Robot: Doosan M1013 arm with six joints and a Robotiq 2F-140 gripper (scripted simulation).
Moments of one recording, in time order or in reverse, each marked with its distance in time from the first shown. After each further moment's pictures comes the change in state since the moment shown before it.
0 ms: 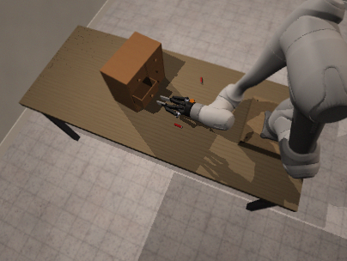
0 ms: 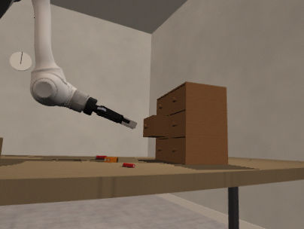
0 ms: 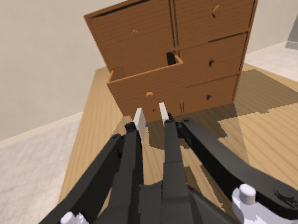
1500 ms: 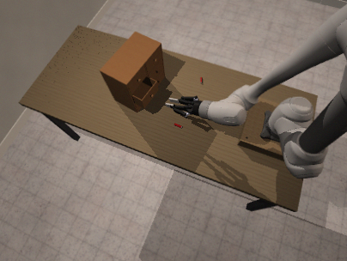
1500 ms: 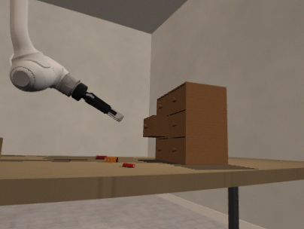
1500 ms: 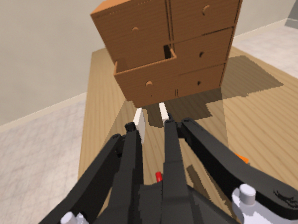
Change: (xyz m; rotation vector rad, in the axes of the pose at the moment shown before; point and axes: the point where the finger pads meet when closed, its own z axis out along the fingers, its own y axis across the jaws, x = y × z) arm 0.010 -0.001 -0.068 0.007 -0.157 0.003
